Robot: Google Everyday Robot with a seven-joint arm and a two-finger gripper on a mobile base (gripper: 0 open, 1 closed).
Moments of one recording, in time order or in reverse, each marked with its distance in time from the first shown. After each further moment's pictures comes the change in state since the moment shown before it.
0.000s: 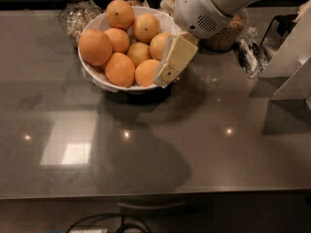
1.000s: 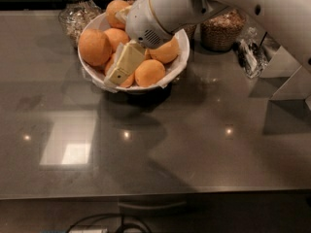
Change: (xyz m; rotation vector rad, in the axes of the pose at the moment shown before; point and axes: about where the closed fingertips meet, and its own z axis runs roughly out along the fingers) arm -0.065 -0.006 0.092 -0.079 -0.230 0.007
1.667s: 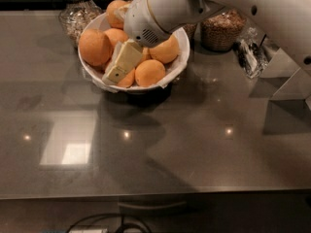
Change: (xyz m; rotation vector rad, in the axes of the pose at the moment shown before) arm -0.004 -0.007 0.004 0.018 -0.007 -0.018
